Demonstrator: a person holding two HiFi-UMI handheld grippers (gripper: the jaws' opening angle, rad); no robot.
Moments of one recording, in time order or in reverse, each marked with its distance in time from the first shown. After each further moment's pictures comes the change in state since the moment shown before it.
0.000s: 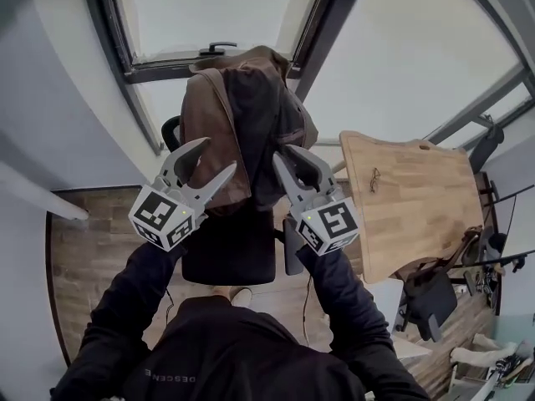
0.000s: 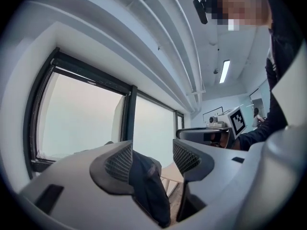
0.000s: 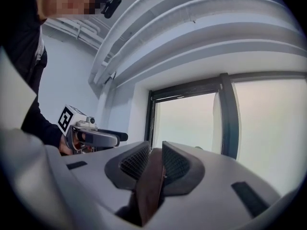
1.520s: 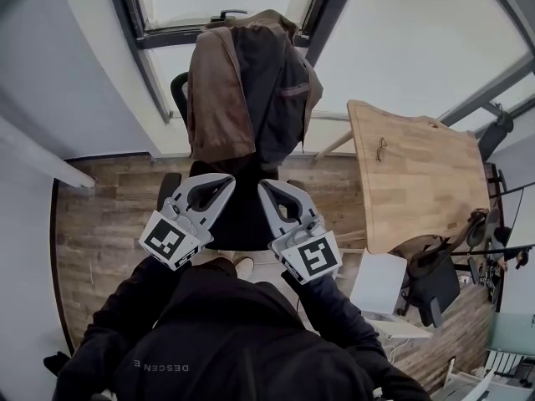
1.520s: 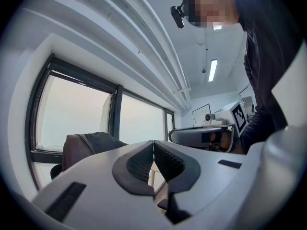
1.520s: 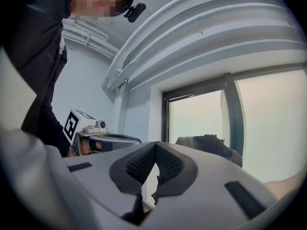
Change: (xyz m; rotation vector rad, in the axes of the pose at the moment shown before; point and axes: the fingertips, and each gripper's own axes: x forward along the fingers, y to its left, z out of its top) left arm -0.091 -0.145 -0.052 0.042 0.016 -0.074; right arm -0.118 0.139 -0.038 0.053 -0.009 0.087
